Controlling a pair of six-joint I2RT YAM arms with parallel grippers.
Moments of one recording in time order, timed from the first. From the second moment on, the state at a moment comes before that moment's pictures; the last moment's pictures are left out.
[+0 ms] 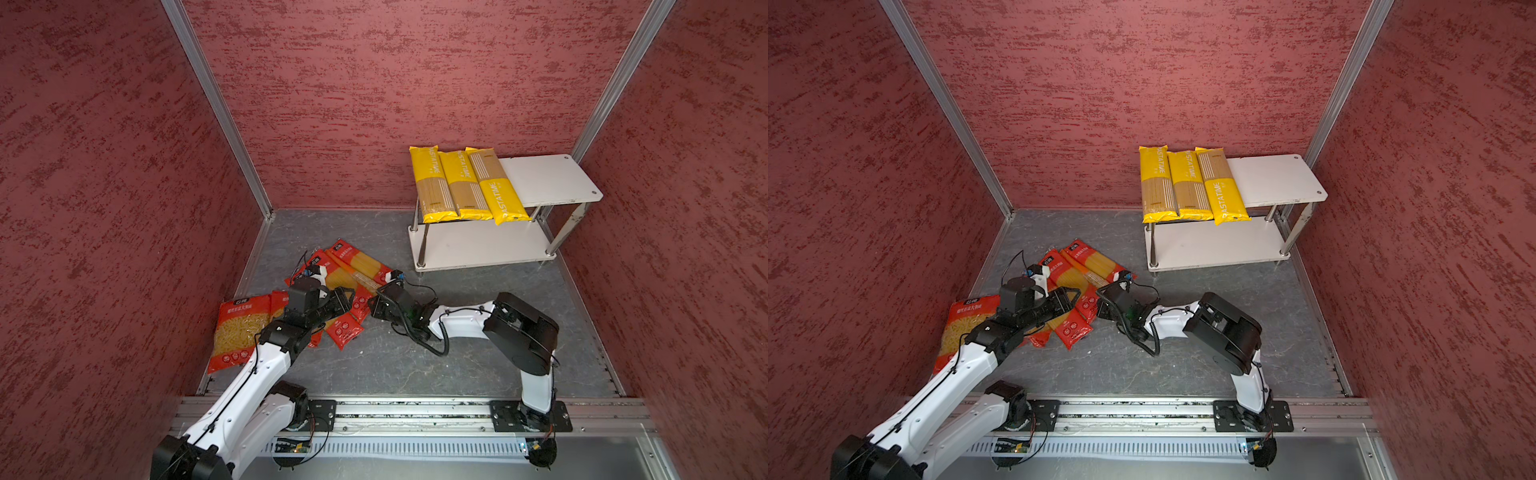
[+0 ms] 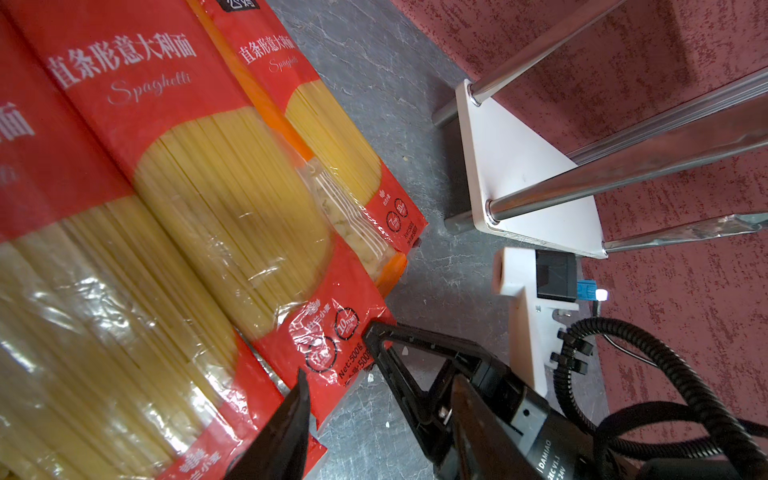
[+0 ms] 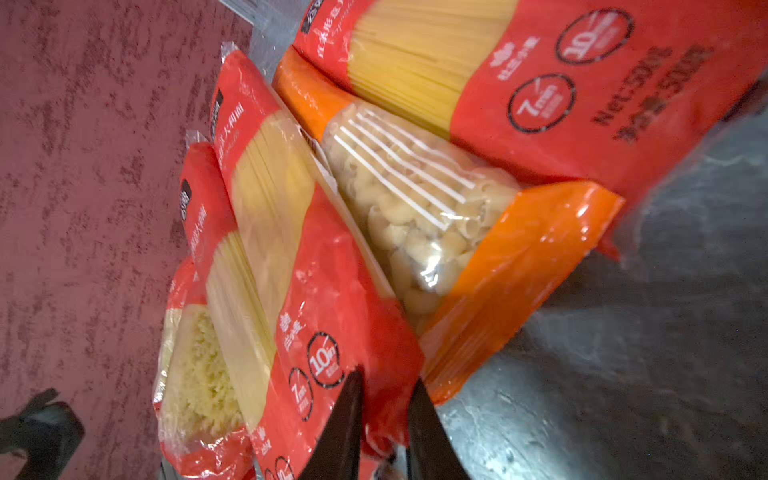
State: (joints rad) left arm -0.29 0.85 0.53 -0.29 0.20 -0.71; right arm 0.99 1.94 1.04 0.35 0.12 1.09
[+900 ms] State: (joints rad) left arm -0.34 0.96 0.46 -0.19 0.21 -0.81; right arm 1.07 1.39 0.60 -0.08 0.02 1.11
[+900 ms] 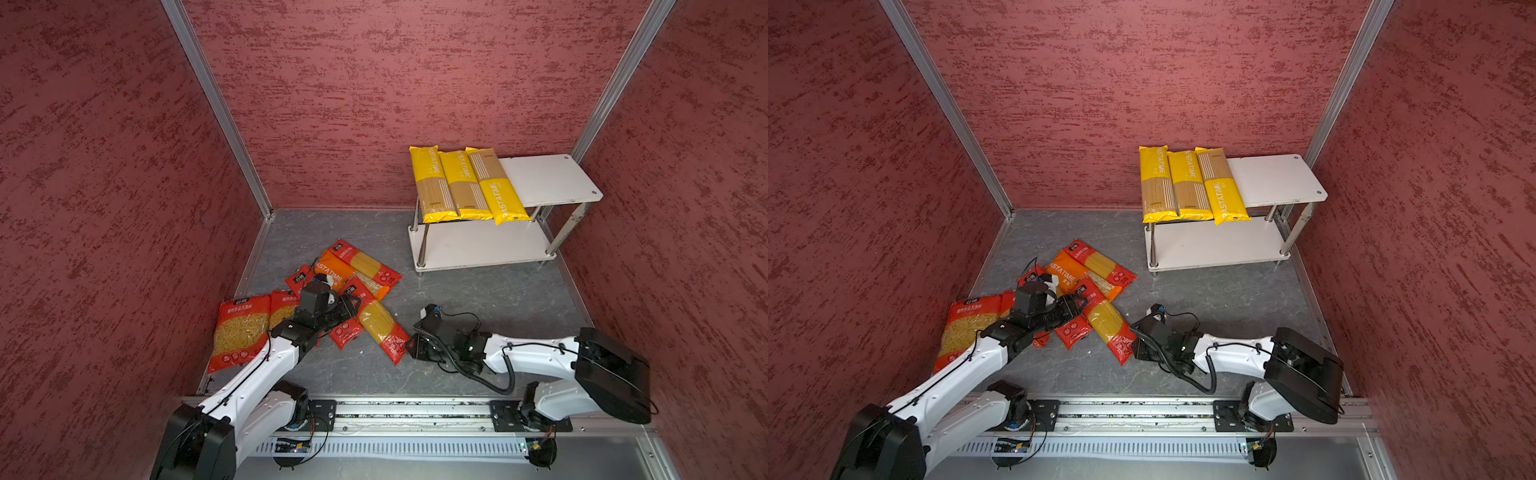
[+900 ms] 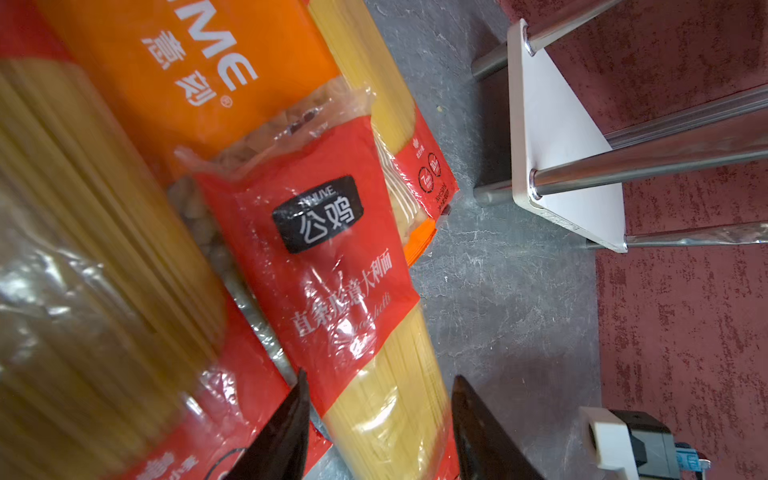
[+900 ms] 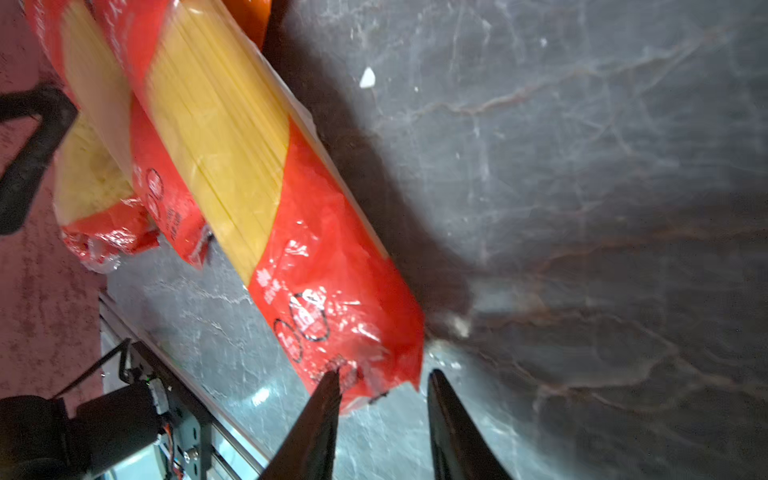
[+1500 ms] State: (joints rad) left arm -0.68 0.89 0.33 -0.25 0.02 -0.97; right arm 0.93 1.70 0.87 0.05 -0.08 0.75
